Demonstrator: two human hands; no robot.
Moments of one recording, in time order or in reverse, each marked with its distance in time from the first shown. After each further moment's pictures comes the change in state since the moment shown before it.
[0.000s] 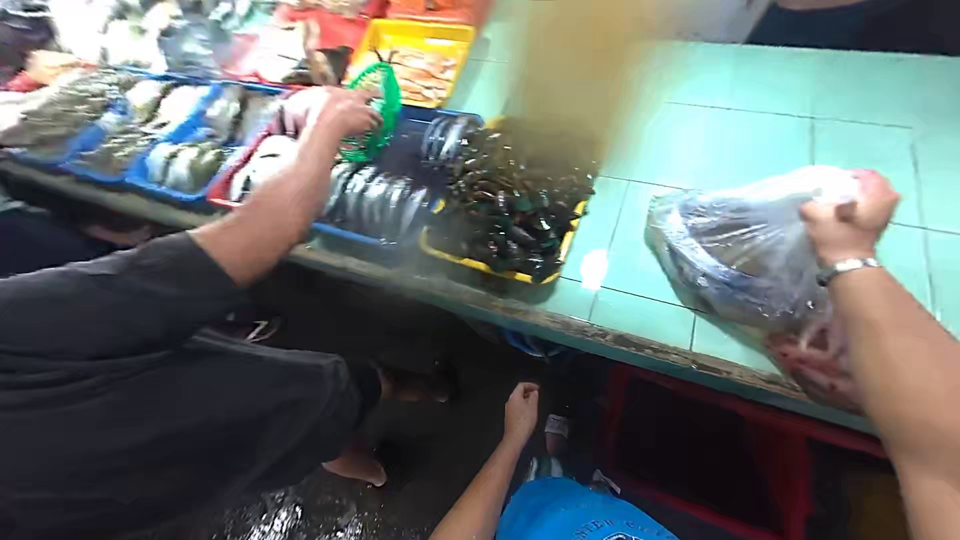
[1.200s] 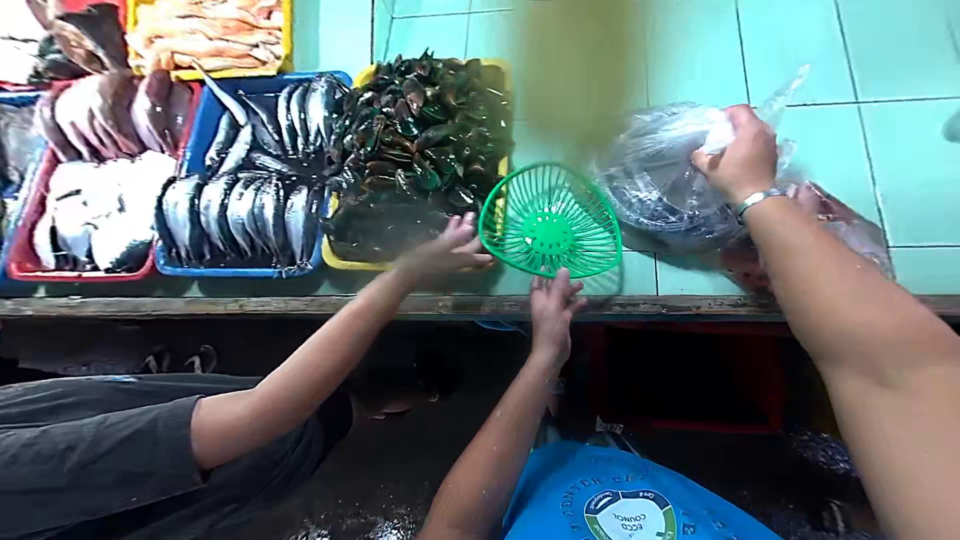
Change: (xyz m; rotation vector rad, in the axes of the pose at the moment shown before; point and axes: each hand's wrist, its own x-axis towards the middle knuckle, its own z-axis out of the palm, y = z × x) left_hand 0.001 0.239 0.033 -0.829 -0.297 0.123; right_hand -0.014 0.018 0.045 -0.330 -0.238 0.244
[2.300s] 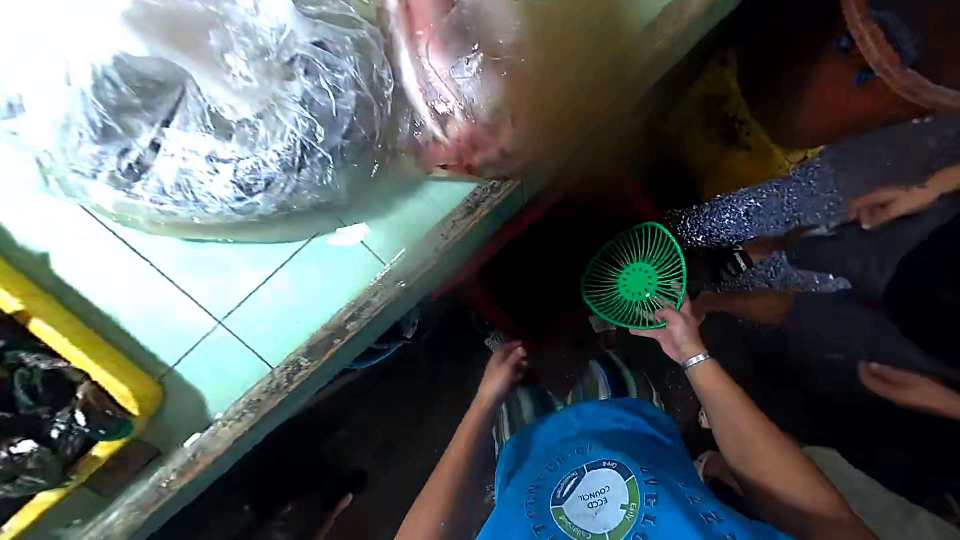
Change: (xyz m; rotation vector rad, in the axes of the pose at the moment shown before) left_hand -0.071 -0.262 -0.042 0.964 -0.545 -0.824; right_hand -0.522 0.301 0.106 1.351 0.389 1.354
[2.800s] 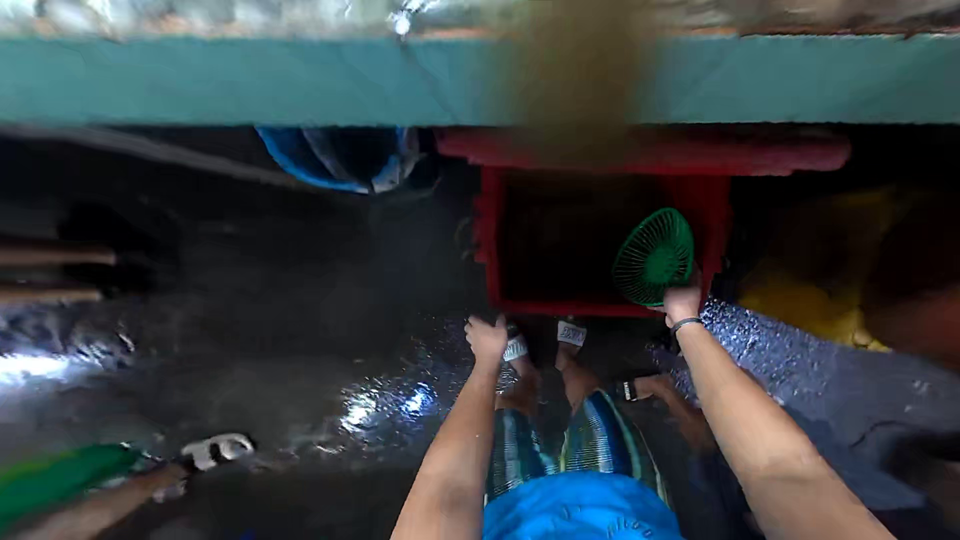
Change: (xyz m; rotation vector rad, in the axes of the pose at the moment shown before) left_hand 0.128 -0.135 0.131 -0.112 0.767 -0.339; right_hand 0.231 -0.007 0.055 -0.964 -0.066 -0.149
